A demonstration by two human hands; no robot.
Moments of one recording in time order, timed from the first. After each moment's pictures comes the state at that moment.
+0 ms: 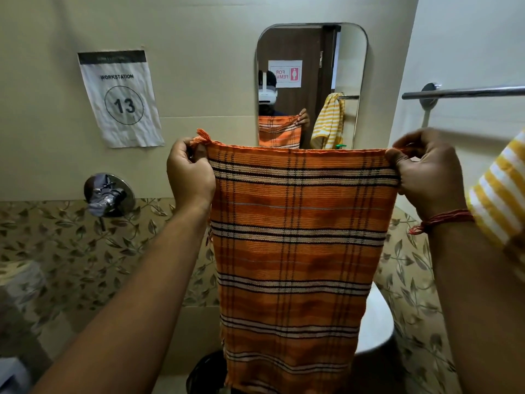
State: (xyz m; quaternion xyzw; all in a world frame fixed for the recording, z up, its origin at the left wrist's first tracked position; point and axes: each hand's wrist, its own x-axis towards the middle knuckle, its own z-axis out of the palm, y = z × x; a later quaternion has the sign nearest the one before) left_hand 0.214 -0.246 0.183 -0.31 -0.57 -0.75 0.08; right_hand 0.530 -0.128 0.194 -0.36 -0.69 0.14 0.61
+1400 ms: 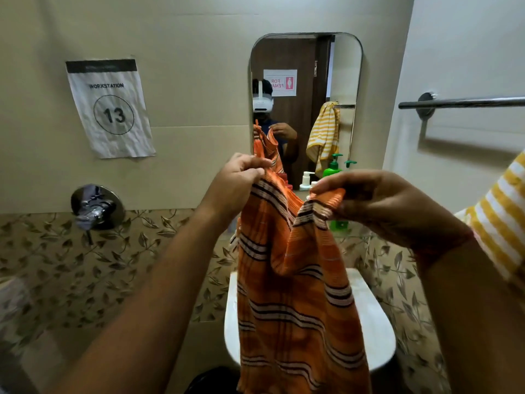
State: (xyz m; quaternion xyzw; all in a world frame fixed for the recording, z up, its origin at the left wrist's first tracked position) left_hand 0.256 -0.222 0.196 -0.54 -0.56 -0.61 -0.16; right_hand 0.510 -0.152 0.200 -0.03 -0.79 0.55 0.27
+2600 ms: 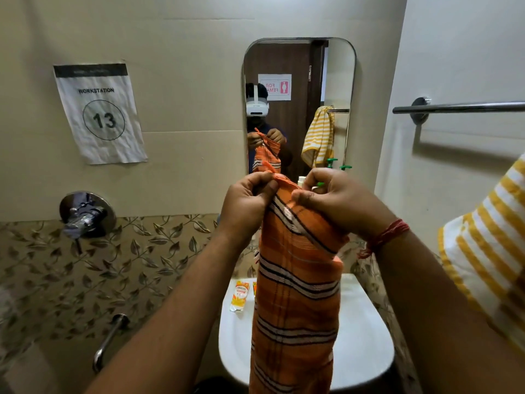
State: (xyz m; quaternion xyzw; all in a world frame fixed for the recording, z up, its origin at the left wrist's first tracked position) left_hand 0.274 -0.189 0.161 -0.51 -0.47 -0.68 -0.22; right_hand 0.454 -0.137 0.205 -0.29 -0.86 0.26 0.34
